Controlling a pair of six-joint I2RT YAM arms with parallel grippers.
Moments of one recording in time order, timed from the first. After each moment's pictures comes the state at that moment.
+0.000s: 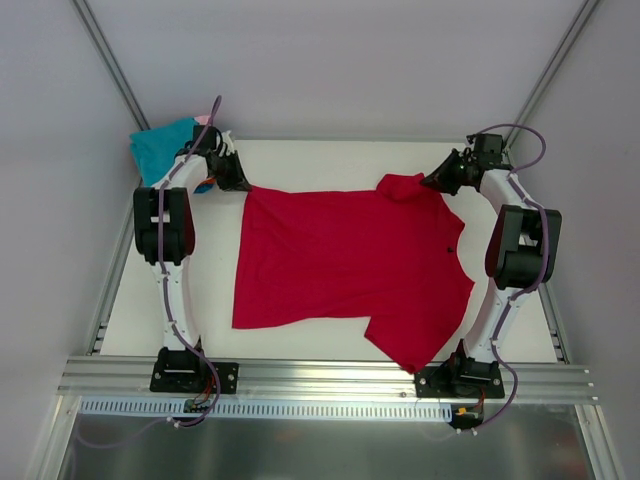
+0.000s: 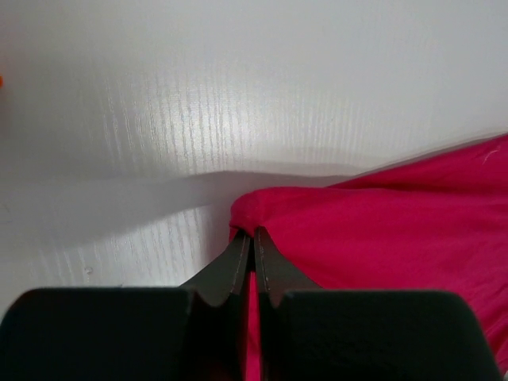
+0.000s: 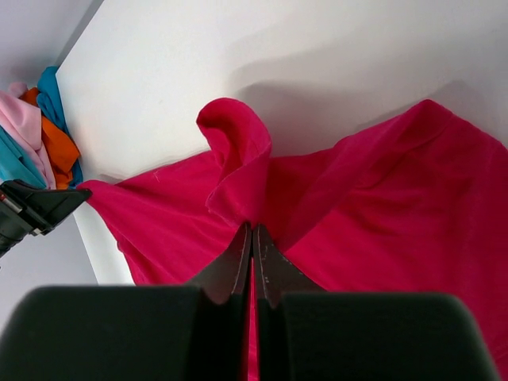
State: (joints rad) left arm 0.01 2.27 1.80 -0.52 0.44 -0.25; right arm -0.10 2.01 1.54 -0.37 -0.52 0.59
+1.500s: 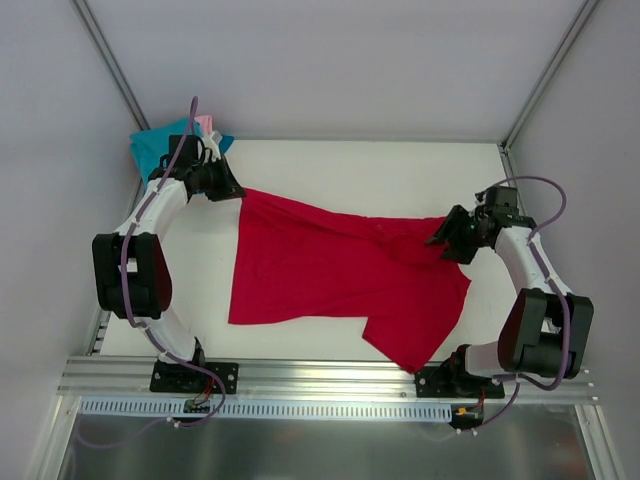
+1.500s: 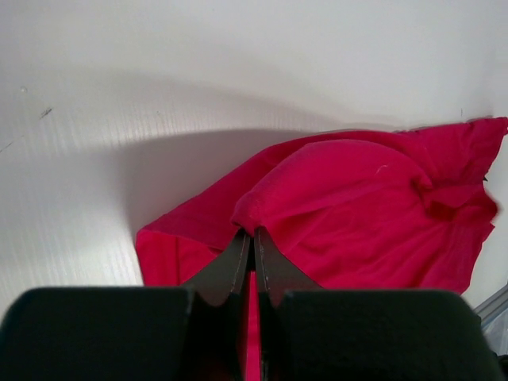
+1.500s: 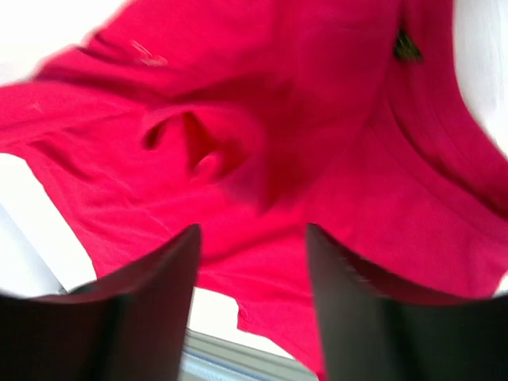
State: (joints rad) left arm 0.01 1.71 1.34 -0.45 0.49 -0.31; right arm -0.13 1.39 0.97 -0.67 -0.40 0.45
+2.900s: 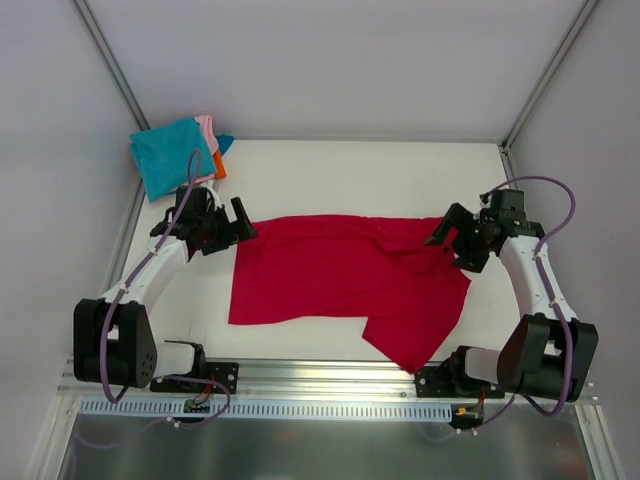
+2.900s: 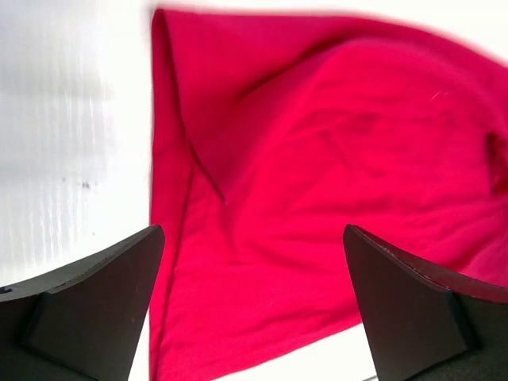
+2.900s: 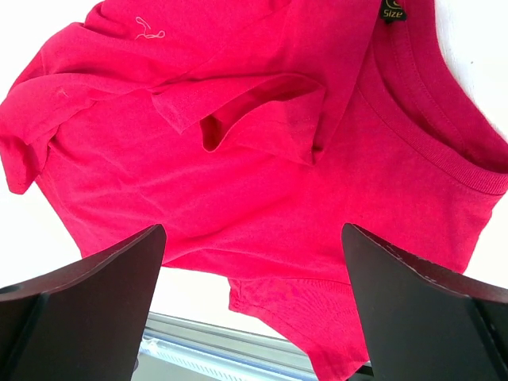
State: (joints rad) left arm -0.09 1.31 0.83 -0.41 0.25 -0.44; right arm -0.13 1.27 0.96 -0.78 -0.37 0.42
